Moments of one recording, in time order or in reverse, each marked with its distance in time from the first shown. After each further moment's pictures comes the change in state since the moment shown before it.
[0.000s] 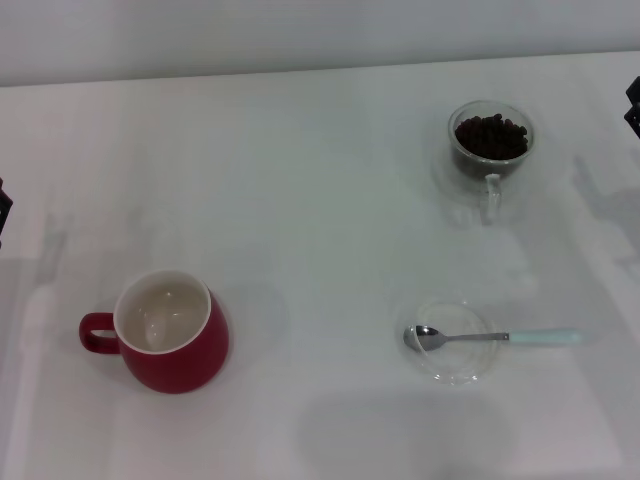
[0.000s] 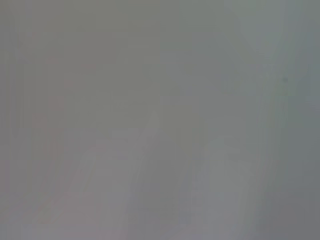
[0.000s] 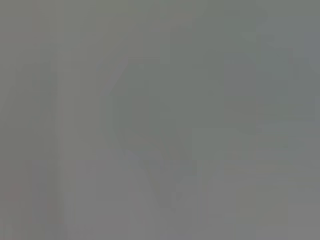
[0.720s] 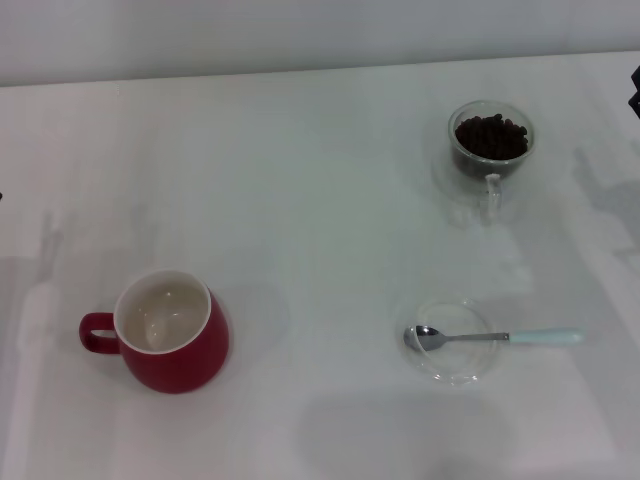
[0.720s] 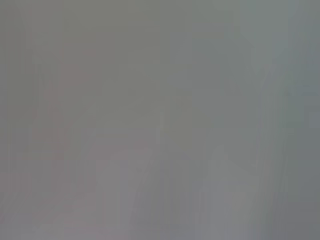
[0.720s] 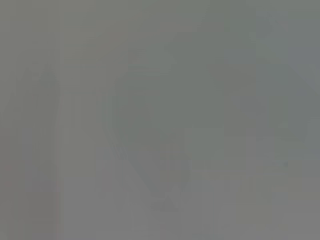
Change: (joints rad) left arm 0.004 -0.001 -0.008 0.000 -0.004 0.037 -0.002; right arm 0.016 0.000 0.026 -0.004 0.000 -0.009 -0.032
